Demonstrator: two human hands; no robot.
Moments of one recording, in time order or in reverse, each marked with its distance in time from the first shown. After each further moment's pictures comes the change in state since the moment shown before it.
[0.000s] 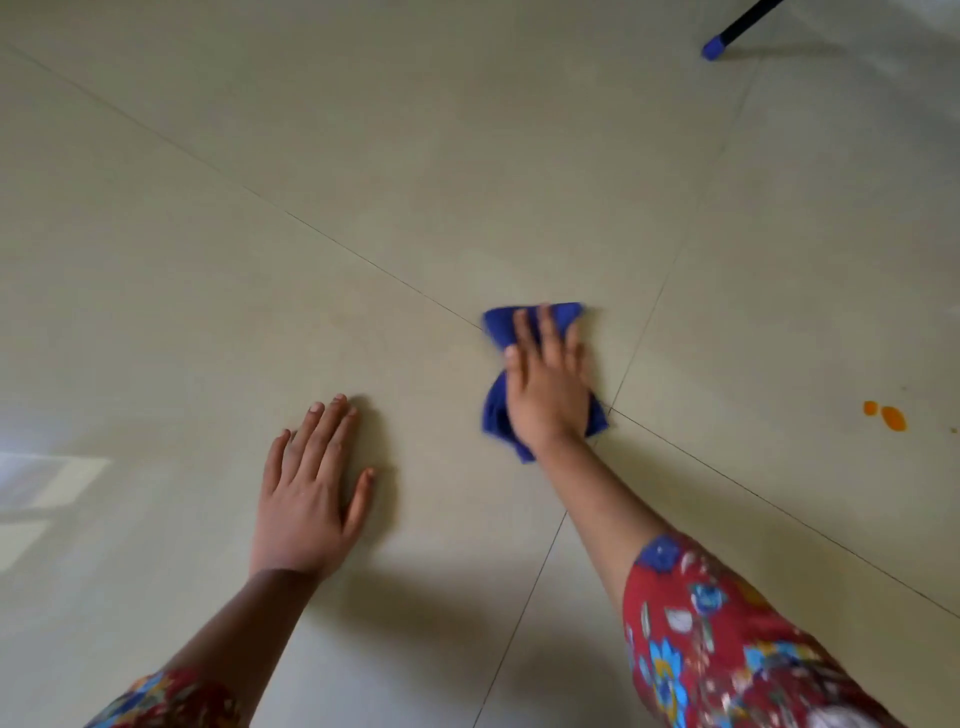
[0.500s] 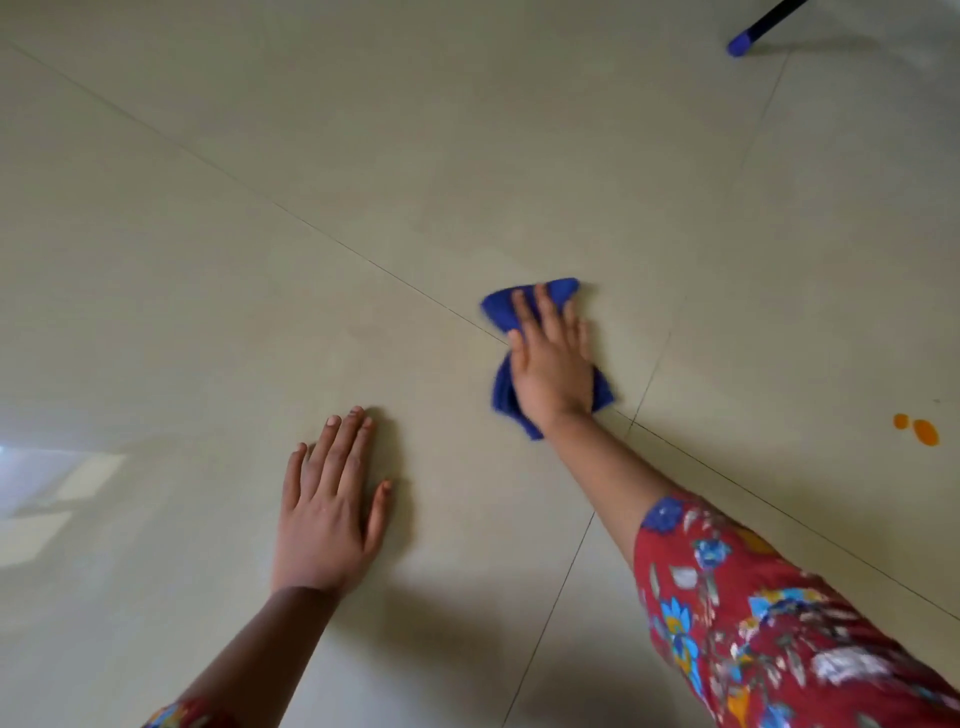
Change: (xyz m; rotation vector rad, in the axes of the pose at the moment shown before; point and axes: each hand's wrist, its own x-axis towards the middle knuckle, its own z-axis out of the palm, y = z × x) left_hand 0.000 0.004 0.001 0.018 -0.013 -0.032; right_hand 0.040 -0.010 0.009 -0.020 0.004 -0.098
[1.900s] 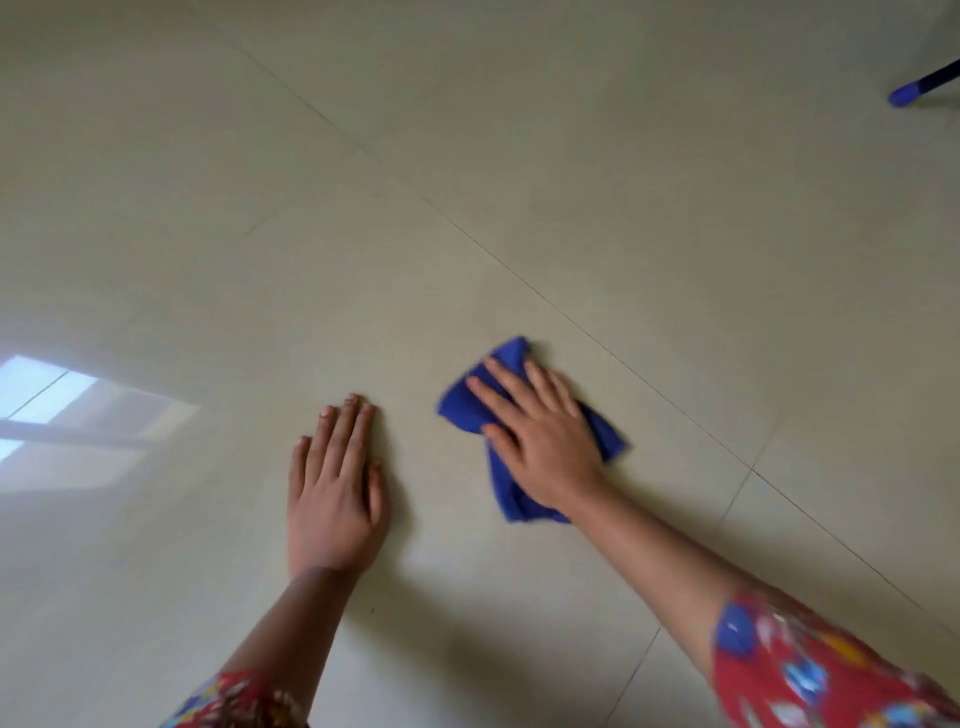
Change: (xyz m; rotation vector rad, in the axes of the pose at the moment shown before) left_hand -0.023 -0.084 -0.025 -0.035 0.129 -0.314; right_hand -0.065 -0.104 0.016 -0.067 -0.141 -0.642
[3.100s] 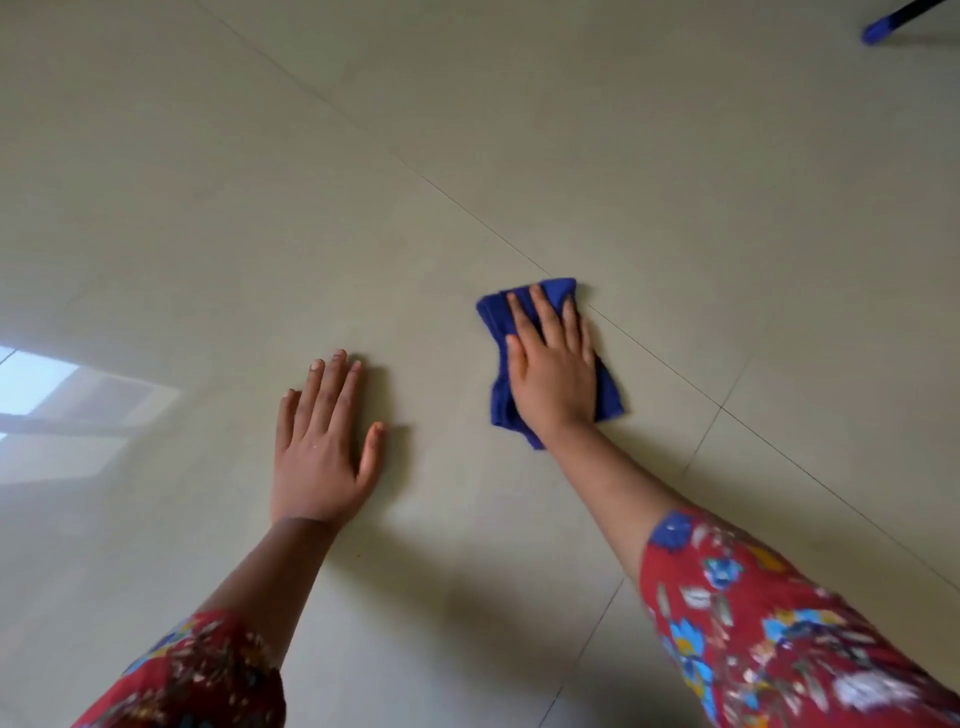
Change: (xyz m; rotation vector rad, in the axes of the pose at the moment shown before) left_hand 0.003 -0.004 -0.008 -0.040 -0.047 0.121; right_hand 0.012 0.009 0.007 0.028 0.187 0.486
